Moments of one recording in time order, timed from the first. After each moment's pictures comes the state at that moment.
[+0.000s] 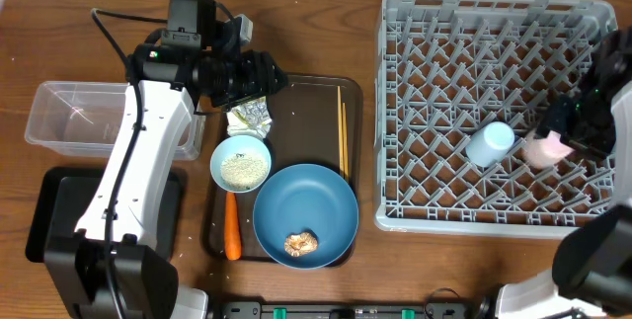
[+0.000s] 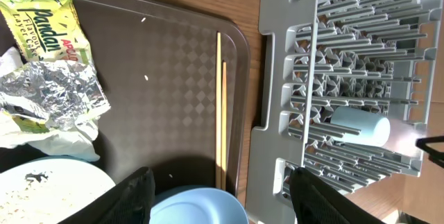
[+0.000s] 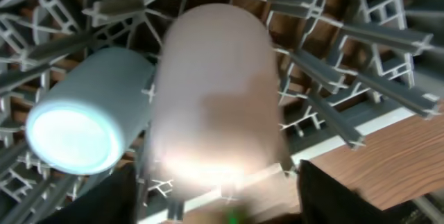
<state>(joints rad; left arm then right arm) -0.12 1.64 1.51 -0.97 0.51 -0.36 -0.35 1.75 1.56 -1.36 0.06 0.21</state>
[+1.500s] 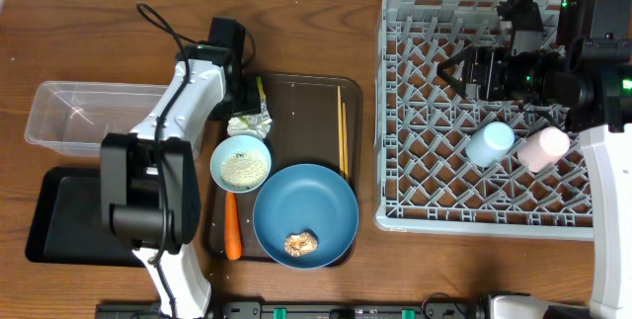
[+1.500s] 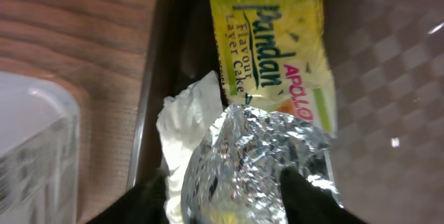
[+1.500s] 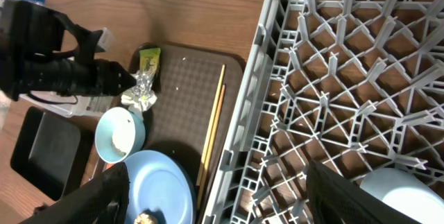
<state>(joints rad) -0.13 1.99 1.46 -0.86 -0.01 -0.31 0.01 1.47 1.69 -1.15 -0.49 0.08</state>
